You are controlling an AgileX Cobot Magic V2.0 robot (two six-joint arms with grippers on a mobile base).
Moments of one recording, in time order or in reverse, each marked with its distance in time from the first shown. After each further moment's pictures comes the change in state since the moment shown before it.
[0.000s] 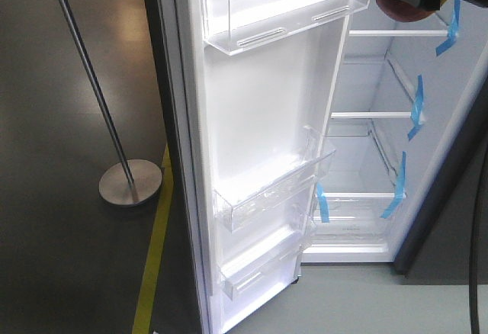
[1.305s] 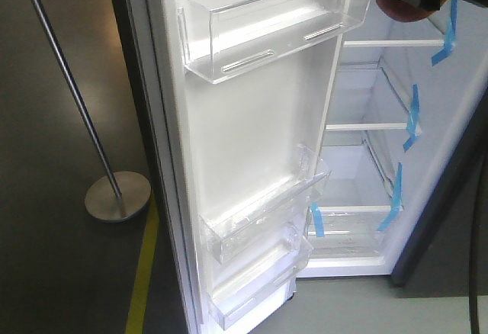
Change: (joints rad) left arm 0.000 0.000 0.000 0.000 0.000 0.000; right arm 0.000 0.000 0.000 0.000 0.000 0.000
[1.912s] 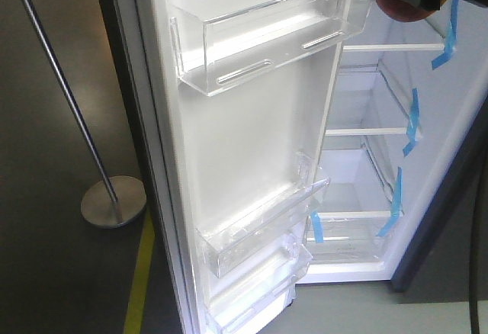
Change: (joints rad) left arm 0.000 0.000 0.000 0.000 0.000 0.000; right arm 0.000 0.000 0.000 0.000 0.000 0.000
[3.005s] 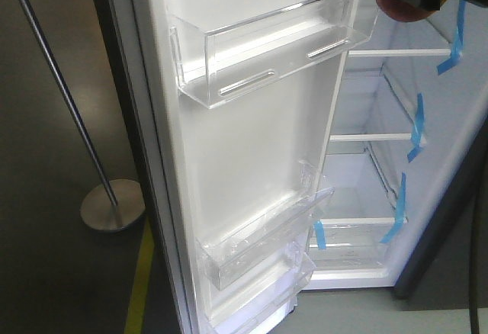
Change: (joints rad) left arm 0.000 0.000 0.000 0.000 0.000 0.000; right arm 0.000 0.000 0.000 0.000 0.000 0.000
